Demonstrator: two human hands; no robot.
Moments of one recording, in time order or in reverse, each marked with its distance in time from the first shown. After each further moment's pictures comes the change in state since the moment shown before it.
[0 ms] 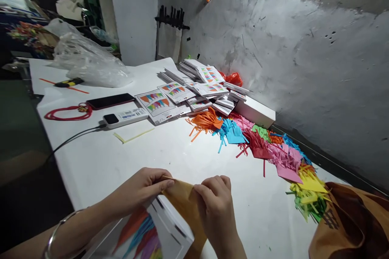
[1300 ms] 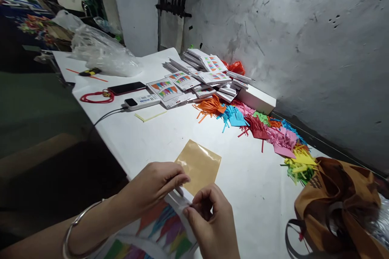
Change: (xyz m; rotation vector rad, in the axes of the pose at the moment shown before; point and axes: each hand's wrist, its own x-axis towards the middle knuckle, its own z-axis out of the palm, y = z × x) left_hand -0.078 0.052 0.045 0.433 0.054 0.194; right_hand -0.044 -0.123 -0.052 0.795 -0.135 1.083
